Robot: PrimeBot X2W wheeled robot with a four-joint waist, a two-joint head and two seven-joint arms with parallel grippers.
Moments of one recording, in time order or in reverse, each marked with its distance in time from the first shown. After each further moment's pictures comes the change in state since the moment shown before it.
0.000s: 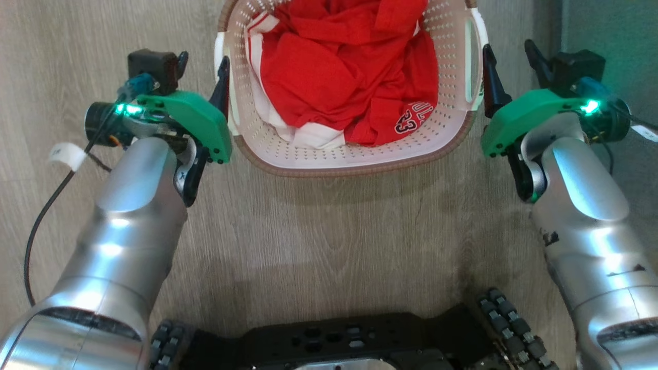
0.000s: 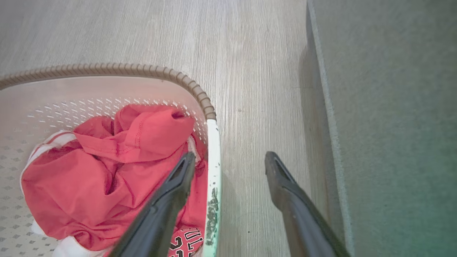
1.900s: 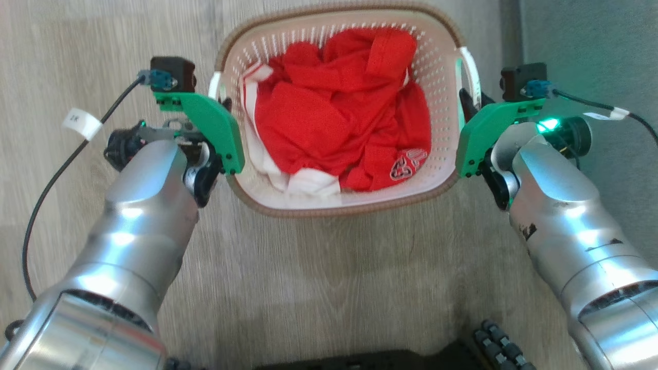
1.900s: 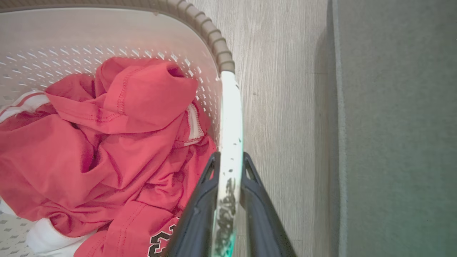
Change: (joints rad) left arm -0.087 -0.034 -0.221 0.188 -0.325 -0.018 0.236; right arm -0.172 0.029 0.262 0.410 0.188 0.001 0.060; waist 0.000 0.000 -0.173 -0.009
